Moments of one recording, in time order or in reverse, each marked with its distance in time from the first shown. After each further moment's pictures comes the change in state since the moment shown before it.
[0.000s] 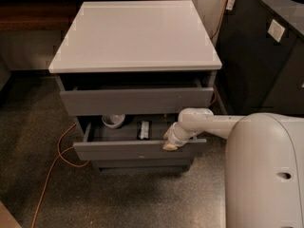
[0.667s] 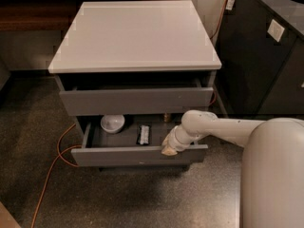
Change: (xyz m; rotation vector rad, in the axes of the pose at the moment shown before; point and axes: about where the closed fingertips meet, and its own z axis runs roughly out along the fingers) arm -0.010 0.035 -0.017 -0.061 -0.059 0.047
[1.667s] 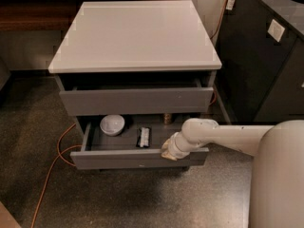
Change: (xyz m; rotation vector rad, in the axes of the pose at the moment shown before) arm 0.000 0.028 -0.002 0.020 -0.009 -0.007
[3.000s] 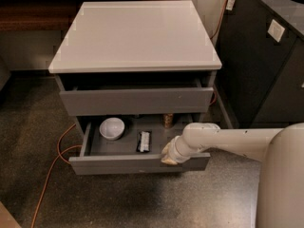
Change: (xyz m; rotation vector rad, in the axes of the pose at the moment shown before) arm 0.001 0.018 -0.006 0.008 0.000 -0.004
